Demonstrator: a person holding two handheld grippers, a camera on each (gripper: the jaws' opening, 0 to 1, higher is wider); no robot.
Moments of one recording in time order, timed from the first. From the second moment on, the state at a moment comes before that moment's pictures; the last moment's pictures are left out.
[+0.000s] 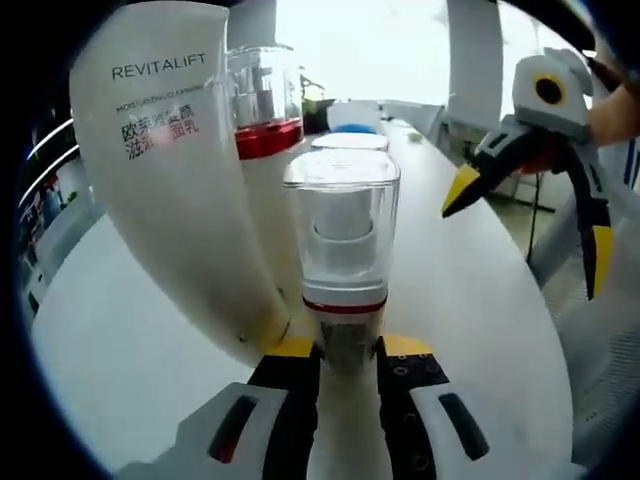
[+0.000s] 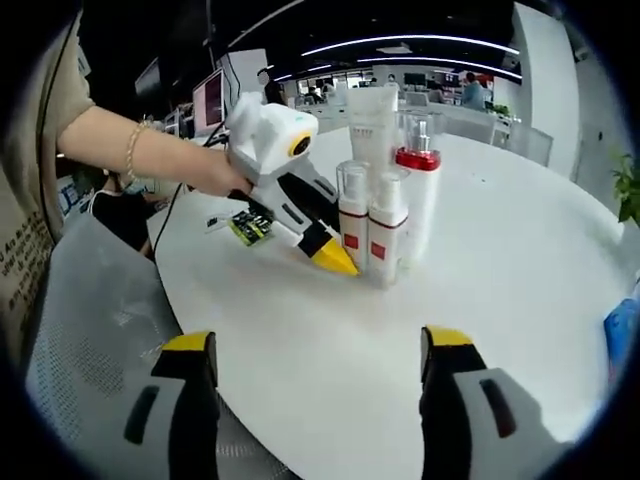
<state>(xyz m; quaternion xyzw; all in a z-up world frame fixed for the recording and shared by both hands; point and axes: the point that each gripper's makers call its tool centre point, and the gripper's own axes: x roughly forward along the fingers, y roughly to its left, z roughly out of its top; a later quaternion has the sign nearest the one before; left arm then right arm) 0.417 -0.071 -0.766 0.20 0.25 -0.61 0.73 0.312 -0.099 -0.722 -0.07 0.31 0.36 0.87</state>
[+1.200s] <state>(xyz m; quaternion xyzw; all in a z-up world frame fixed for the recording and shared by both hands) 0.350 0.068 -0.730 0.06 0.36 -0.44 0.82 0.312 -0.084 -0.683 -0.04 0.26 0.36 0.89</state>
